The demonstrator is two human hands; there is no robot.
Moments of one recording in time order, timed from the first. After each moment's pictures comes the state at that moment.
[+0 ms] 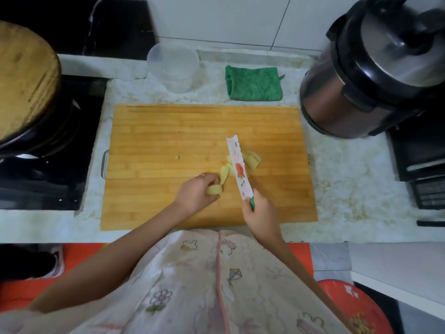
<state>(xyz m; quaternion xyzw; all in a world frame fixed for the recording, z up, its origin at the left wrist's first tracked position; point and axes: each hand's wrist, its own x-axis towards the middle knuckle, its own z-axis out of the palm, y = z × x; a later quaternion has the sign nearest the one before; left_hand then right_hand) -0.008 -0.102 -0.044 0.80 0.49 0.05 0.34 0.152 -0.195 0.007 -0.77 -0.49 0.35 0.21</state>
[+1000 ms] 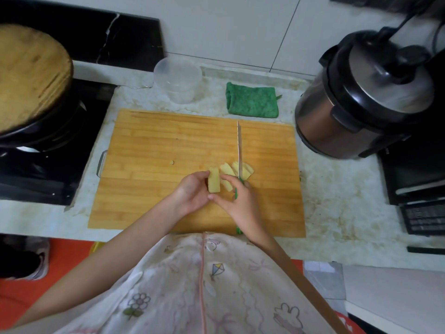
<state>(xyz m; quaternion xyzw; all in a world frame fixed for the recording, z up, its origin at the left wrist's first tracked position) 0.035 -0.098 0.023 0.10 0.45 0.30 0.83 0.158 -0.161 0.012 -0.70 -0.51 0.41 0.30</state>
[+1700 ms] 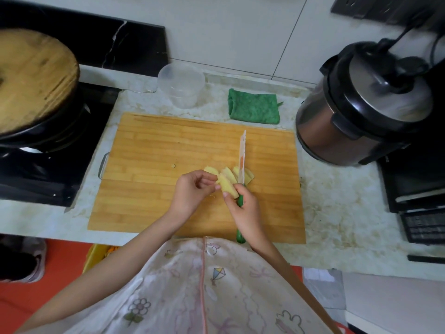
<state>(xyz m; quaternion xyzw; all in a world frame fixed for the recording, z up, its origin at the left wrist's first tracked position) 0.020 -0.112 0.012 0.54 0.57 0.34 0.52 0.160 -0.166 0.003 -0.67 -0.48 0.42 0.38</state>
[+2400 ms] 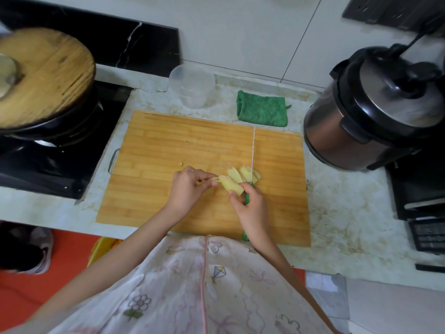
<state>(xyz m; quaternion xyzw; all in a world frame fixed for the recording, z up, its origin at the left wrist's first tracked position) -0.001 -0.110 0.009 0.67 0.58 0.31 0.35 0.160 -0.165 0.003 -0.71 -0.51 0.35 0.34</state>
